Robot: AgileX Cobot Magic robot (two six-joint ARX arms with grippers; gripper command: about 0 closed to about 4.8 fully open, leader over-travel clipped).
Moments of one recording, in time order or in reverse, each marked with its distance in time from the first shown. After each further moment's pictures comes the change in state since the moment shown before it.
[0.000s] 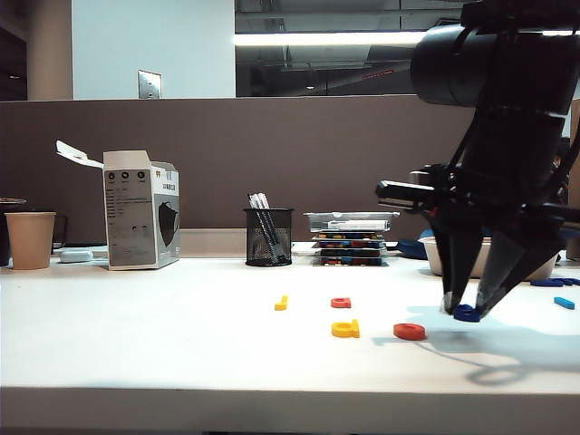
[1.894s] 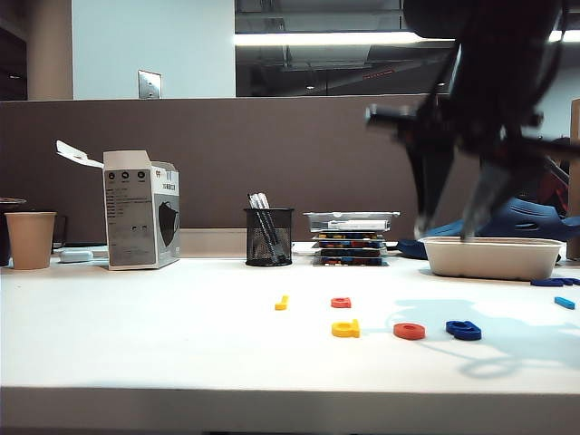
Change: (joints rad) left arm 0.000 0.000 0.000 0.000 0.000 0.000; right arm -0.003 -0.045 0.184 -0.159 0.000 -0.021
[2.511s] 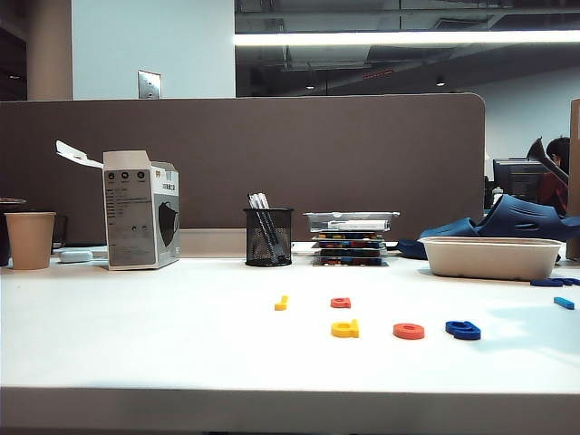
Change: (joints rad) left arm 0.000 0.000 0.000 0.000 0.000 0.000; right arm -0.040 -0.462 0.172 -0.077 0.234 -0.269
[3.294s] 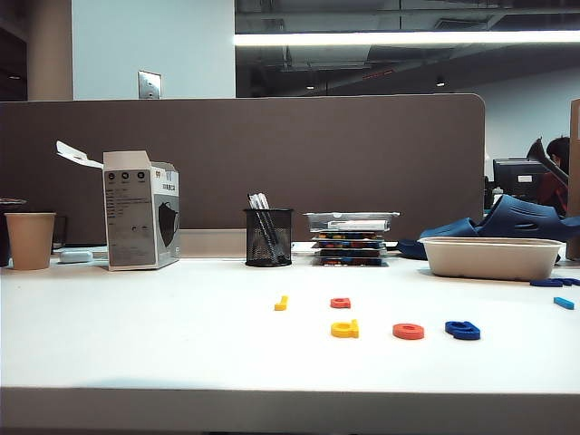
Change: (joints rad) left arm 0.014 -0.002 0.000 0.060 0.001 0.083; right arm -0.016 -0.475 0.002 -0.098 0.230 -0.118
